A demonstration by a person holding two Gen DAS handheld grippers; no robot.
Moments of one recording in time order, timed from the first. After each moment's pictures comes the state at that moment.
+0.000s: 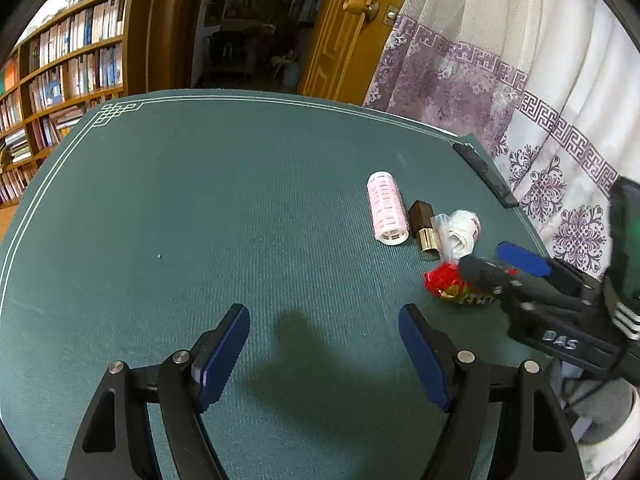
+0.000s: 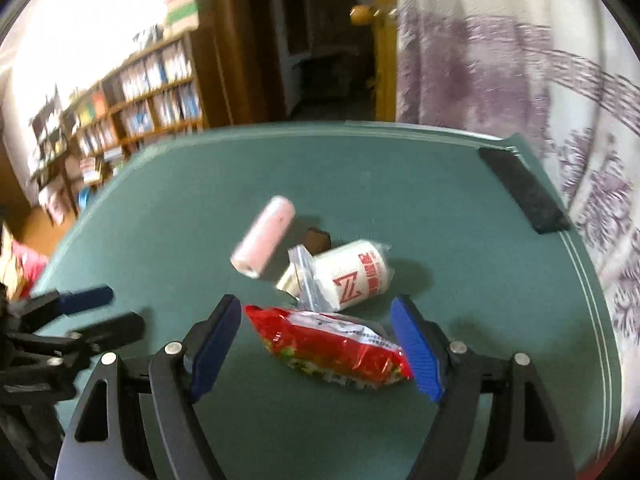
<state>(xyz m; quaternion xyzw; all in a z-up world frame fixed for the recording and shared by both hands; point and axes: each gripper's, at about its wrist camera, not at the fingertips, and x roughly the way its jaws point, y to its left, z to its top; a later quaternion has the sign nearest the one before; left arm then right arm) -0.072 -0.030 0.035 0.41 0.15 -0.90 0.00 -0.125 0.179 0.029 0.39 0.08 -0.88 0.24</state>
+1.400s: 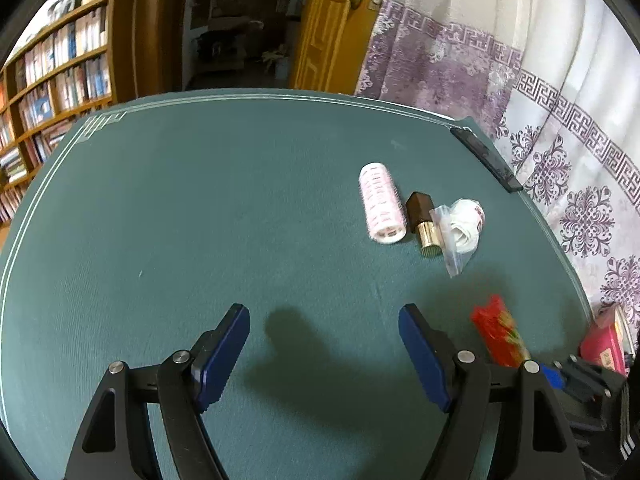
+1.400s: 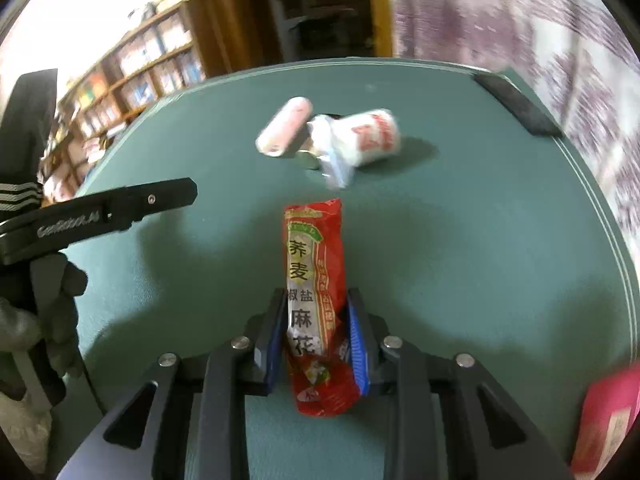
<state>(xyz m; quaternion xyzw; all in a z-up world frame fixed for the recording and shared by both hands) -0.095 -0.025 0.028 0.43 0.11 -0.90 -0.01 -0.053 0.213 -0.008 0.44 0.02 -0.87 0.23</state>
